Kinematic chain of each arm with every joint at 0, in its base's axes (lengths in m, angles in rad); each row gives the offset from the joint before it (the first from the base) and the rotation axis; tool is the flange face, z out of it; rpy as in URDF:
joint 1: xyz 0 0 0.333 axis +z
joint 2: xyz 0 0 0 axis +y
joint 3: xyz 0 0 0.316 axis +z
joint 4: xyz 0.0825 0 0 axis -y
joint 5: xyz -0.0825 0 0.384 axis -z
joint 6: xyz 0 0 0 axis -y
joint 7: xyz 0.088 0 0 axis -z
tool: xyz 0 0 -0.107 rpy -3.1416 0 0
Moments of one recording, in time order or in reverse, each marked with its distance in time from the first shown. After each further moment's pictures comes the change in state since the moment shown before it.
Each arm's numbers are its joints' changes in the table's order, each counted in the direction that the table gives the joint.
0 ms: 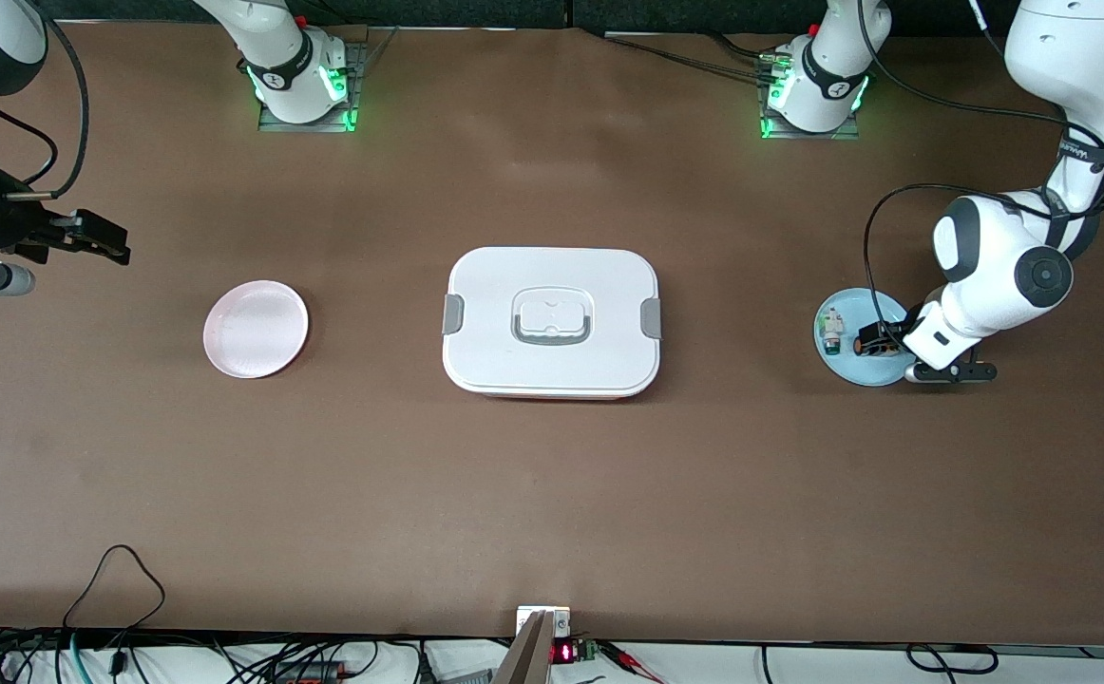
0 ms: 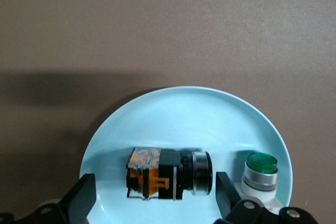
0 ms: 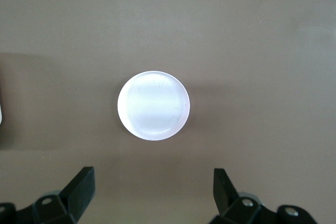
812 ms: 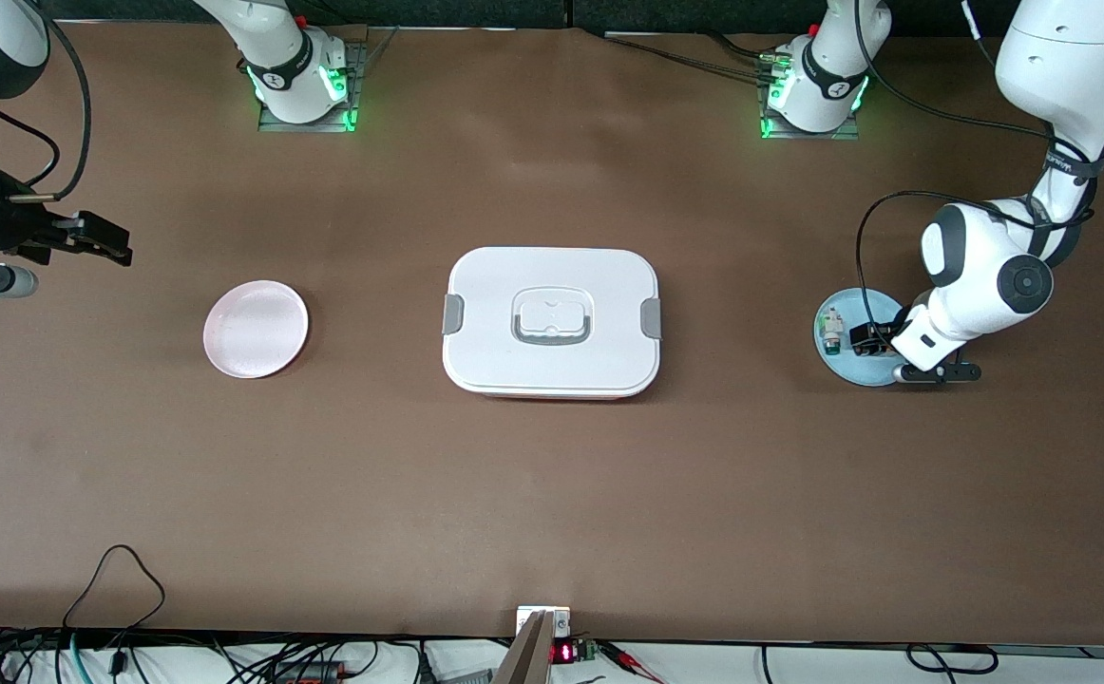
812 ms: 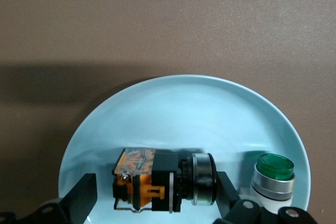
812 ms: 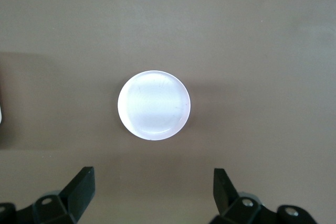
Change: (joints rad) left arm 0.000 0.037 -0.002 -0.010 0.000 0.019 -0.001; right arm 0.001 0.005 0.000 0.000 -0.001 0.000 0.001
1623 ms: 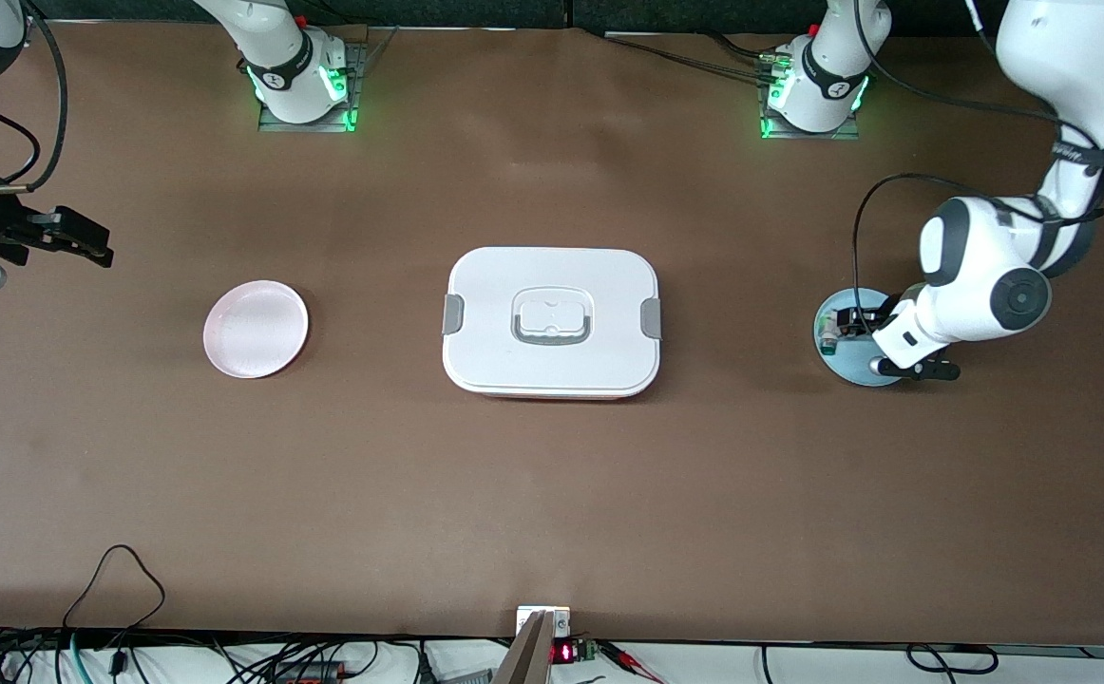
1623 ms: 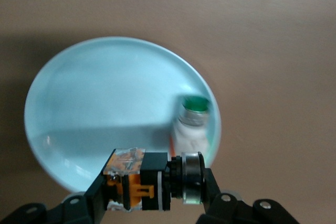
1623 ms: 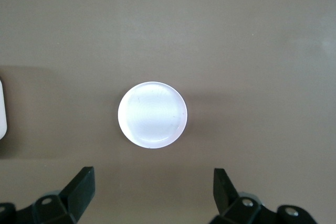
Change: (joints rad) left arm -0.001 -0.089 -0.102 0.146 0.020 -0.448 -0.017; right arm -0.004 0.000 -0.009 0.049 0.000 -0.002 -0.001
